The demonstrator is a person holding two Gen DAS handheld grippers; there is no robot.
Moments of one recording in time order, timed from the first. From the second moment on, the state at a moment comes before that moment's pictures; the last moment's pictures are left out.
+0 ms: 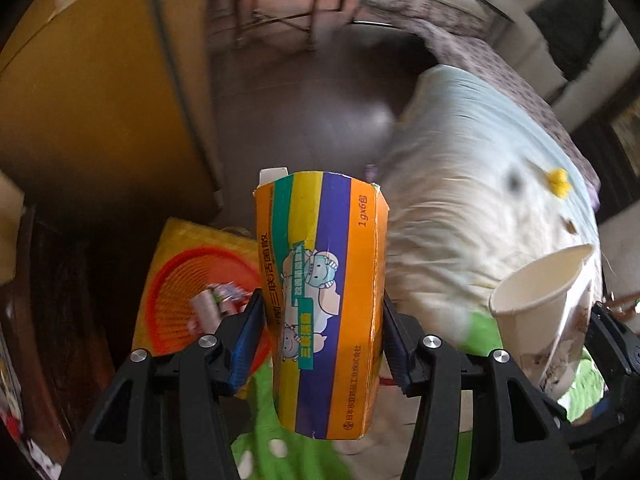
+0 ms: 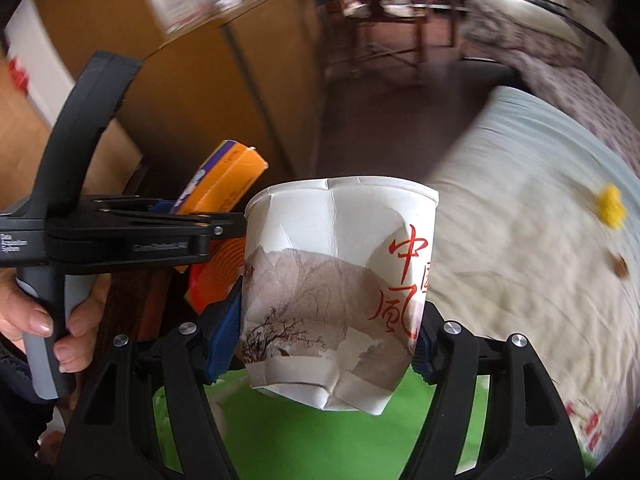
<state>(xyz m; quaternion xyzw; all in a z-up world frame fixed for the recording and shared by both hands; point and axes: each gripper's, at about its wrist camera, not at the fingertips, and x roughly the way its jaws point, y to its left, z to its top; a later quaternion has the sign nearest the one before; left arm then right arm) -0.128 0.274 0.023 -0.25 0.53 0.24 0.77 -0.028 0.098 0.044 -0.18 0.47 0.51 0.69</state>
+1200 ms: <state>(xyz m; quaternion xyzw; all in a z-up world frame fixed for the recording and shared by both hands) -0.254 0.418 -0.101 -0.44 0.53 0.36 0.63 -0.093 0.256 -0.063 -0.24 0.59 0.53 0.57</state>
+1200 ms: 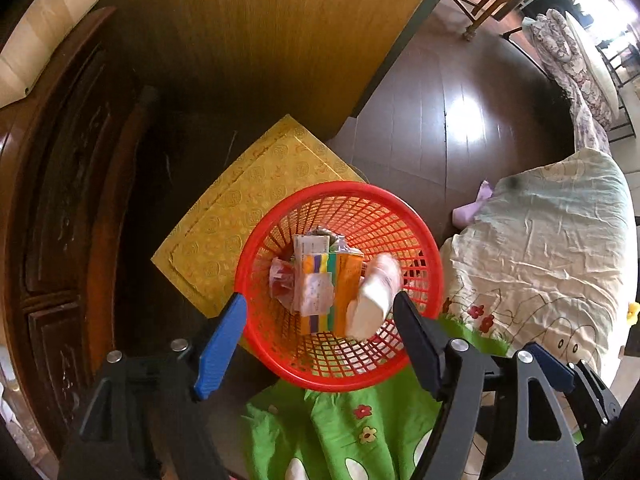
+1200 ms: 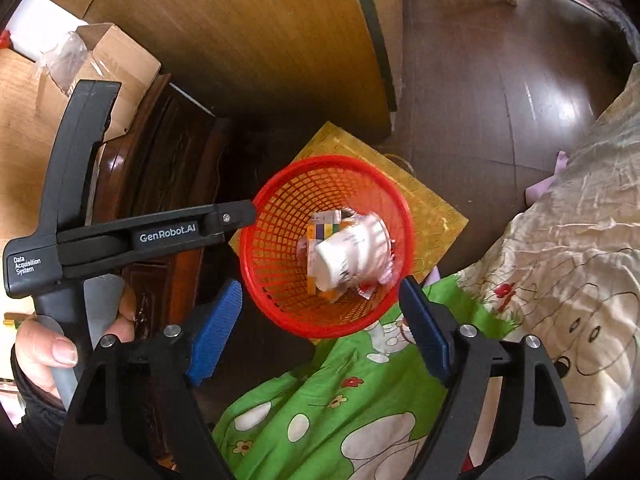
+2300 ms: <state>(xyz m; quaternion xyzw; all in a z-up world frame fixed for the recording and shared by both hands) -0.062 0.265 -0.013 -0.33 0.52 0.25 0.74 0.117 -0.010 0.024 -0.11 0.49 0.39 0.77</state>
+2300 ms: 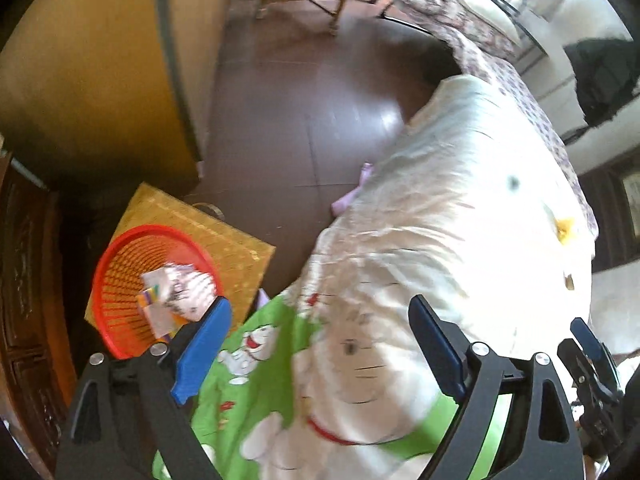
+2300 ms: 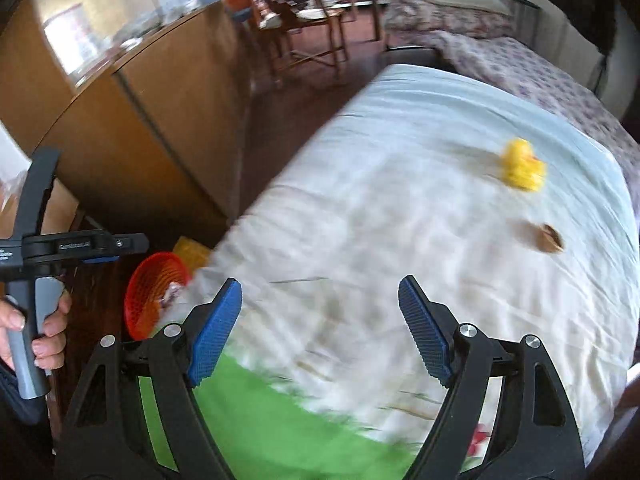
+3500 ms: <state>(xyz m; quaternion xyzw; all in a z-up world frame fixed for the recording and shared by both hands) 0.222 0.086 -0.024 -0.21 0.56 0.11 0.79 0.264 -0.082 -0.040 -0.10 0.51 0.29 0.81</state>
